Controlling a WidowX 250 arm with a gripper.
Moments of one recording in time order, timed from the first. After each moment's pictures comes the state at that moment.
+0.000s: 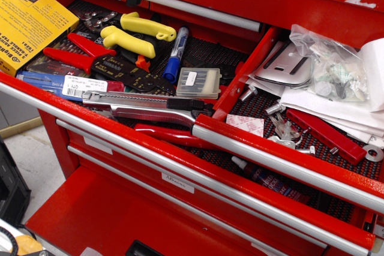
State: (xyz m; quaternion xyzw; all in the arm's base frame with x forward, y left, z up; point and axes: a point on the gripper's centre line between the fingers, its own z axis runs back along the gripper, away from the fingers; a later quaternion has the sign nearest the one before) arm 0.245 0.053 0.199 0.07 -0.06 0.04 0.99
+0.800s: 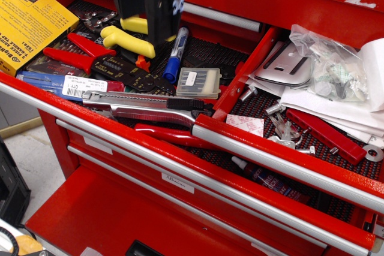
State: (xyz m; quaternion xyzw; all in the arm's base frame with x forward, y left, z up) arm 0.254 0.027 0.155 0.00 -0.03 -0.22 0.97
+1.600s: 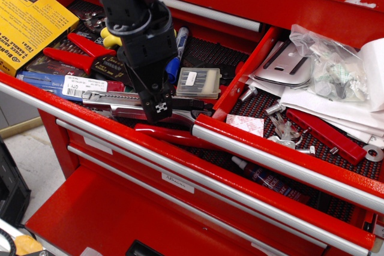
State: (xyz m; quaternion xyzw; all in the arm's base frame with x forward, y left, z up) arm 0.254 0.032 0.072 0.02 -0.10 -0.32 0.94
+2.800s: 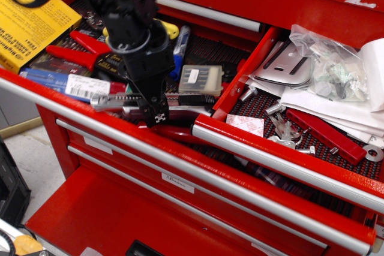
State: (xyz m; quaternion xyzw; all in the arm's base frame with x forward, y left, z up) arm 0.248 0.037 0.057 0.02 -0.06 -0.30 0.95
